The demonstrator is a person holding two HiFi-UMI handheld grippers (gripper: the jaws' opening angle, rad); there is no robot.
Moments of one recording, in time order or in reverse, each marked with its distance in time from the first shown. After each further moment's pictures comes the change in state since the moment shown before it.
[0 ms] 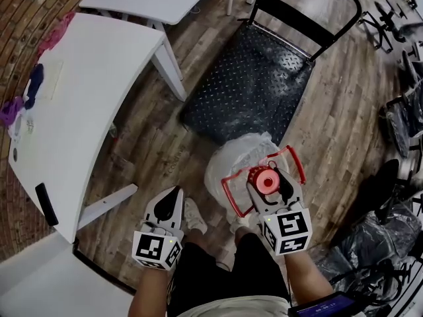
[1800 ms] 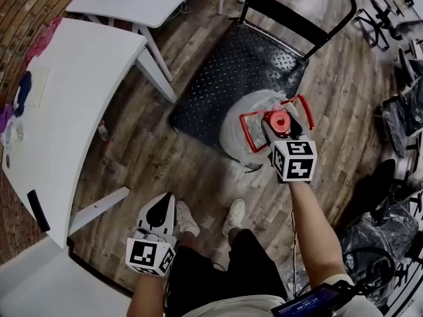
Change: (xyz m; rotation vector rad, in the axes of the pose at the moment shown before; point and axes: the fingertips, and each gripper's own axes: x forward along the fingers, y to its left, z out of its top) left arm 0.018 -0.016 -0.003 0.003 0.031 0.021; right arm 0.108 -0.168 0.044 -0.017 -0.046 -0.175
